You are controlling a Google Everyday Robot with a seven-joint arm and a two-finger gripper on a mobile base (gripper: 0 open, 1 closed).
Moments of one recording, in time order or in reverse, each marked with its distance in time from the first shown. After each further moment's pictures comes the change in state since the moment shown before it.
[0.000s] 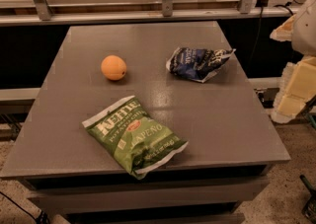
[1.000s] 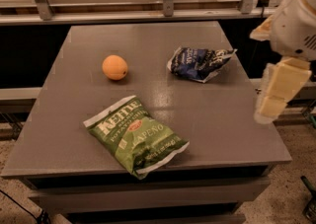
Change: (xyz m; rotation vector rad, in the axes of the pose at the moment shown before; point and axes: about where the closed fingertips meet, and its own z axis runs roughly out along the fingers) arm -0.031 0.008 0.005 -0.014 -0.012 -0.075
